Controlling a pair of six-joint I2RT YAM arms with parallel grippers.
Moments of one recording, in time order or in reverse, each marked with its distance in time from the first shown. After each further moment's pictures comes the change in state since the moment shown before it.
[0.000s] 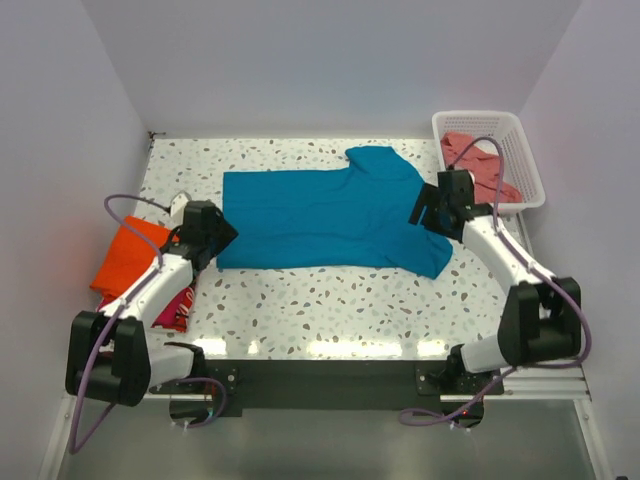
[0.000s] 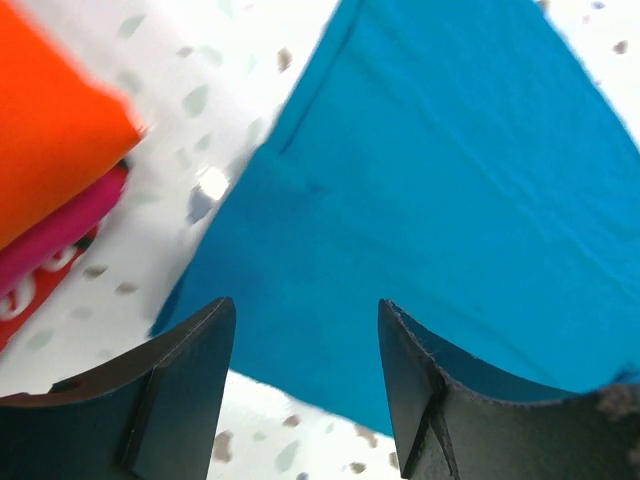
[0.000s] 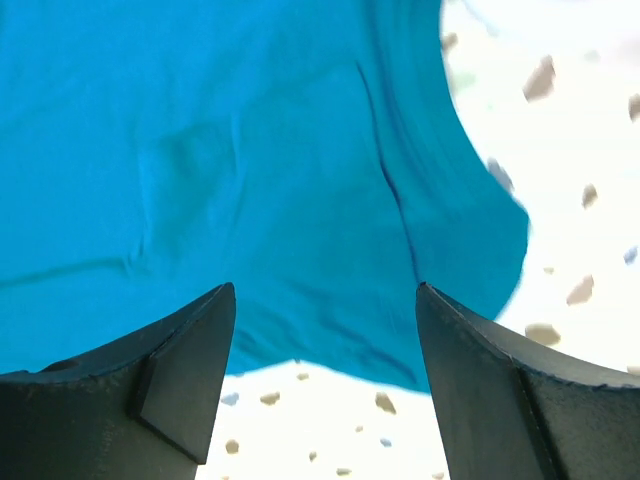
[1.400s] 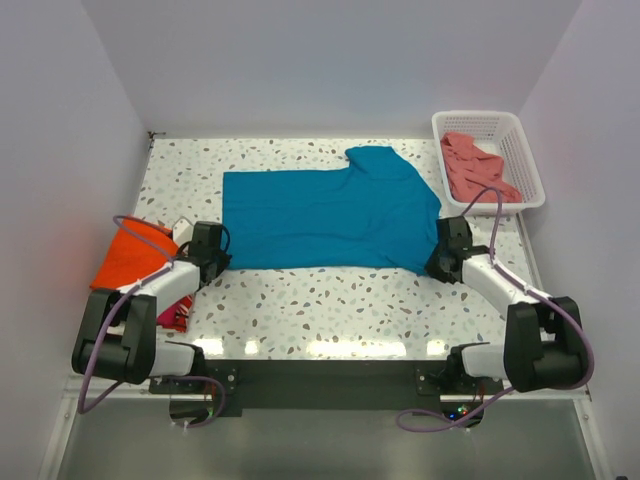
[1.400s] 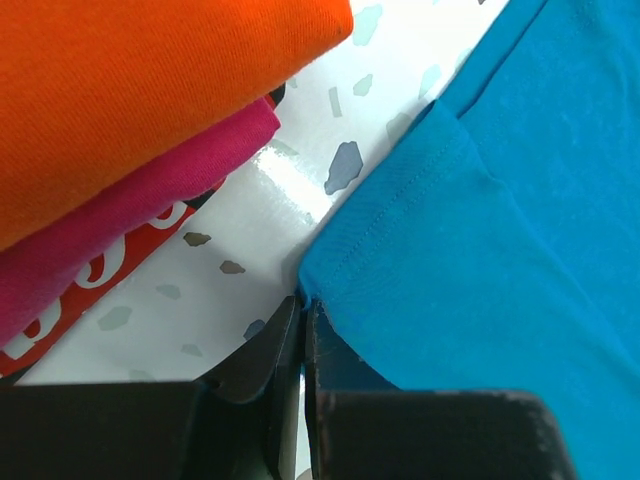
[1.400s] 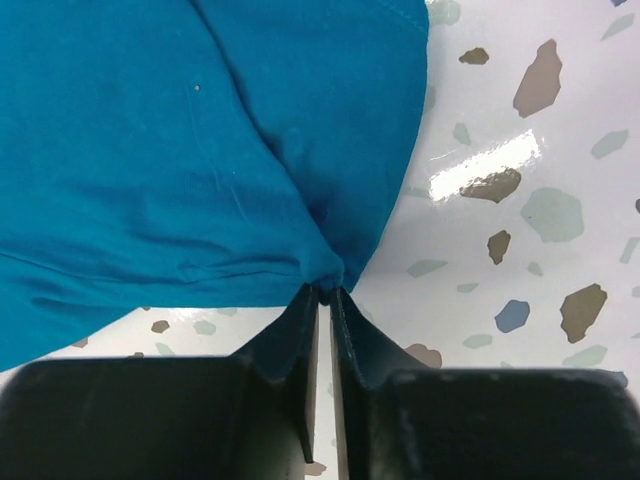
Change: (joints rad) left arm -0.005 0.087 -0.187 0.087 -0.106 -0.097; right arm -0.006 -0.184 -0.435 0.051 0.055 0.173
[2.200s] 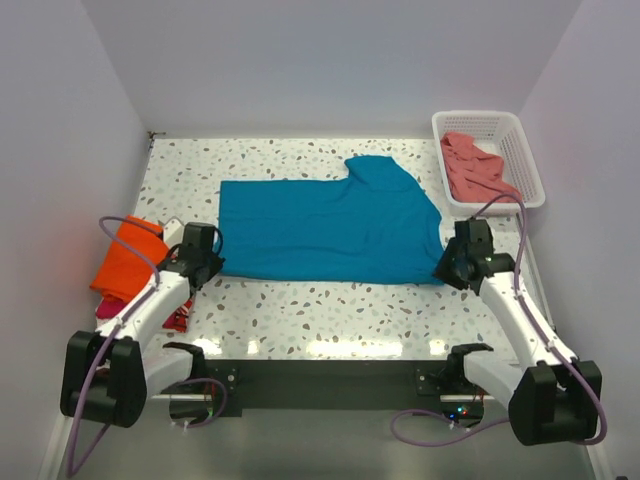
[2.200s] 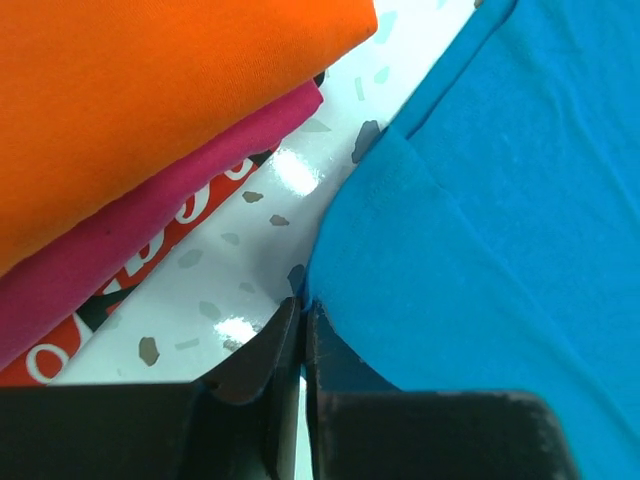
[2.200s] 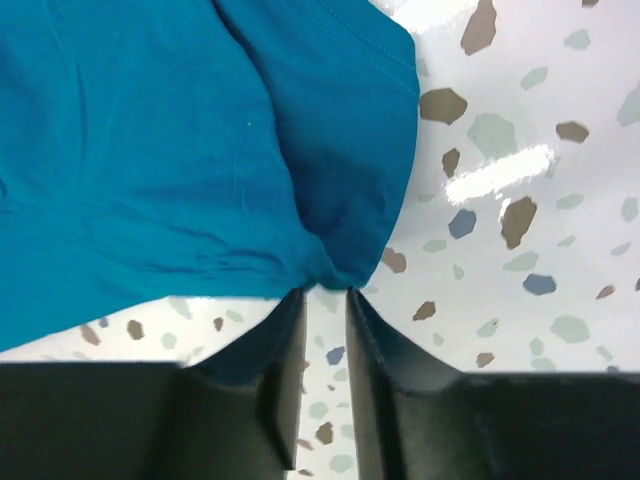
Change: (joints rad) left arm 0.000 -0.192 0.032 -0.240 -0.021 0.028; right arm -0.049 -0.255 0.053 -0.268 -0.069 -0.058
